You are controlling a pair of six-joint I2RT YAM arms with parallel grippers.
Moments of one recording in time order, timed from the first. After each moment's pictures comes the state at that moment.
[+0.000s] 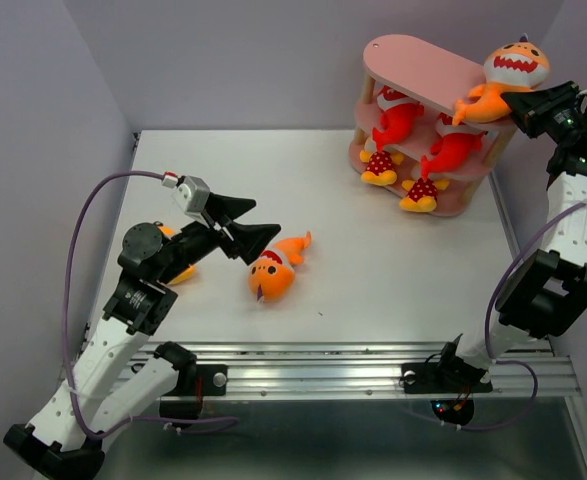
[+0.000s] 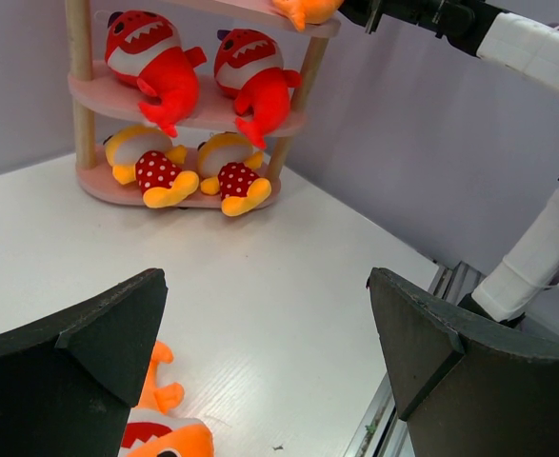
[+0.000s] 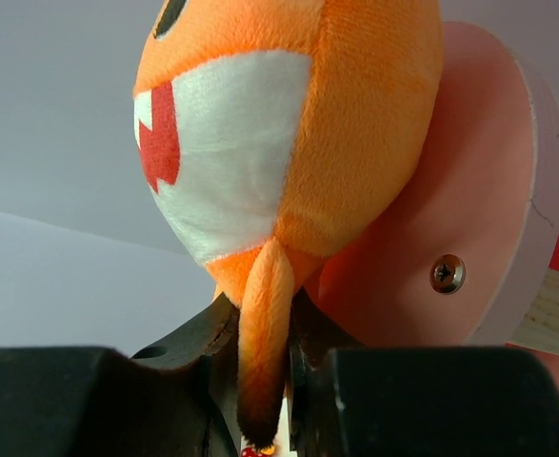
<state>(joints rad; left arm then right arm) -0.50 0.68 0.82 0.04 0.43 -0.37 -0.51 1.63 1.64 0.01 -0.82 1.05</state>
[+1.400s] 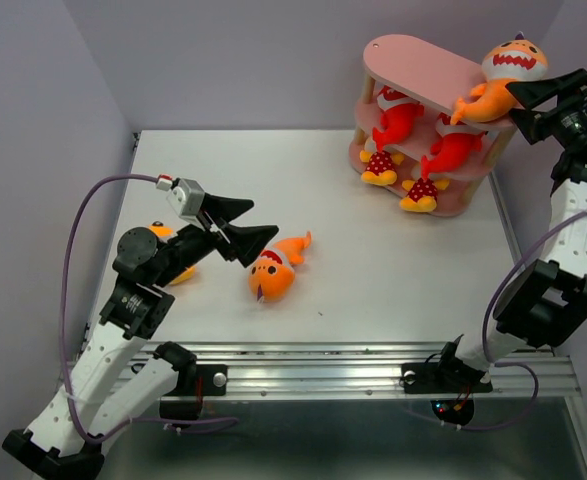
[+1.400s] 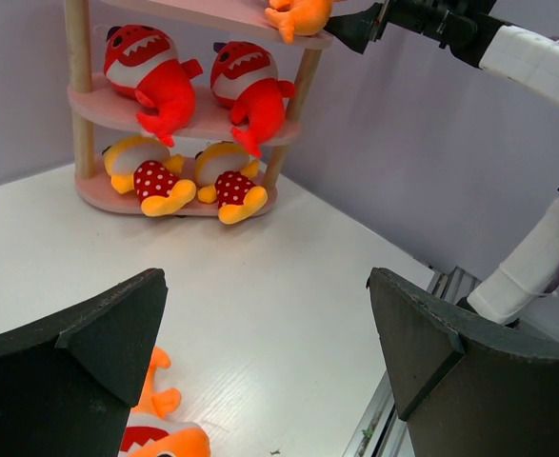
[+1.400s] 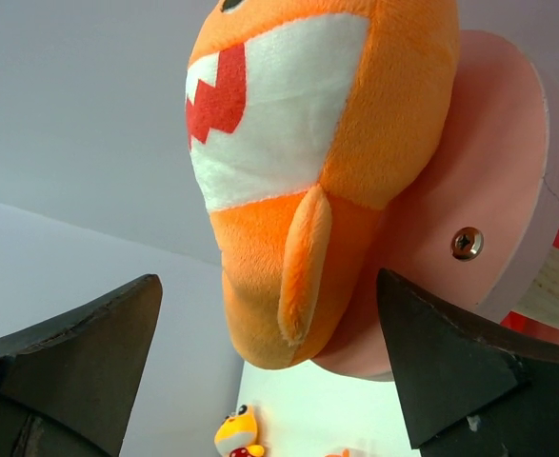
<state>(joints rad) -0.50 0.66 0.82 0.04 0.43 -0.38 -0.54 1.57 1.60 0.04 -0.84 1.05</state>
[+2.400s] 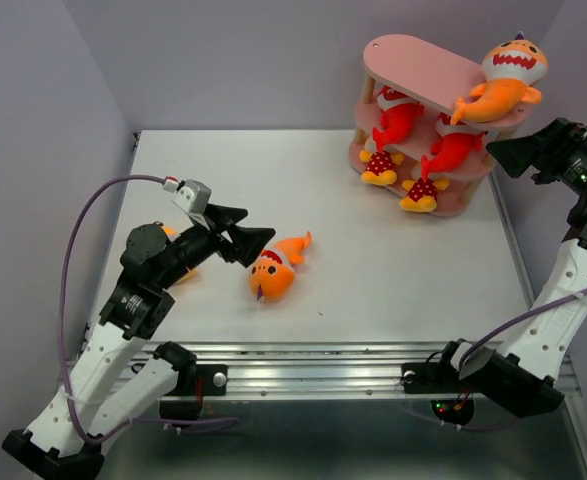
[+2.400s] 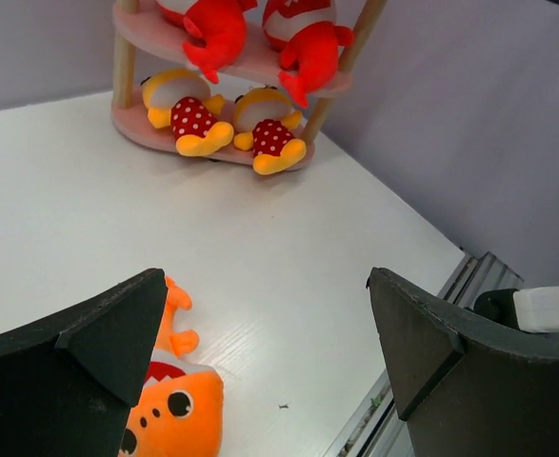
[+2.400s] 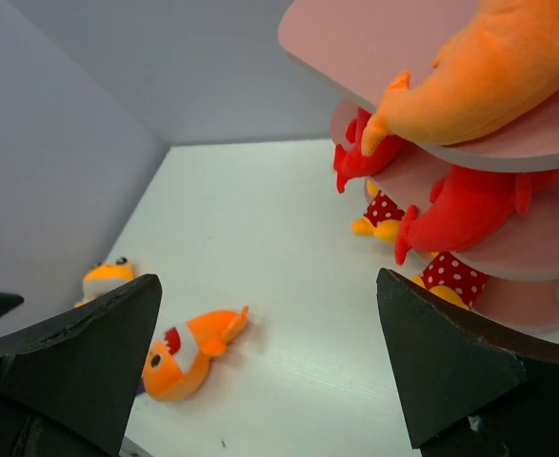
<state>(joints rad) -0.50 0.65 0.82 -0.11 0.35 -0.37 -0.64 1.15 1.60 -0.54 -1.09 0.39</state>
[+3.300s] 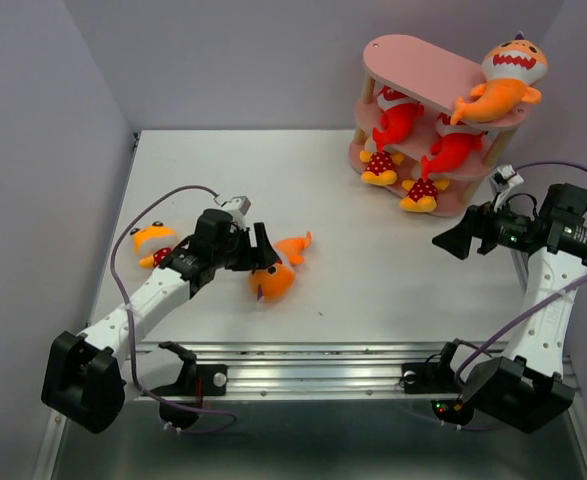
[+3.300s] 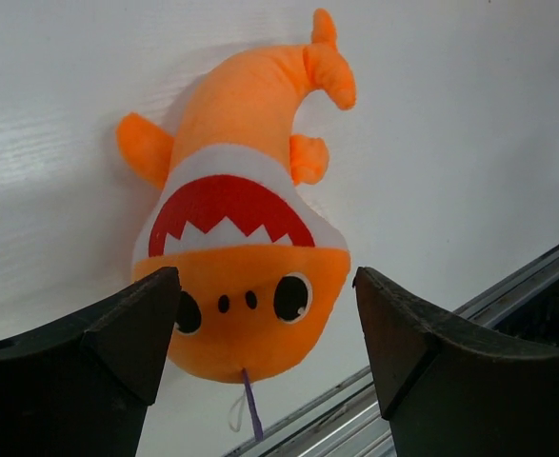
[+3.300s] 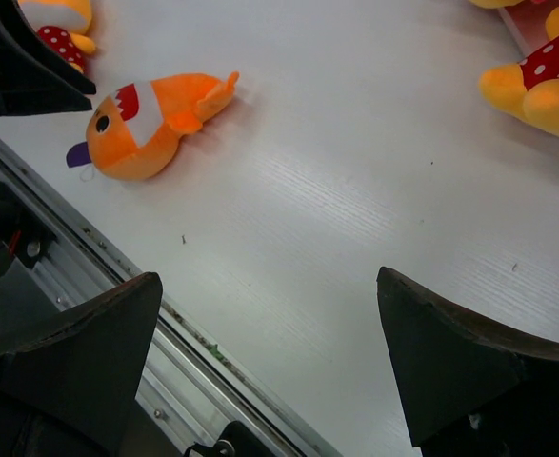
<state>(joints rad) -0.48 1.09 0.72 -0.28 0.23 -0.47 -0.50 1.06 1.25 -1.17 -1.08 -0.52</state>
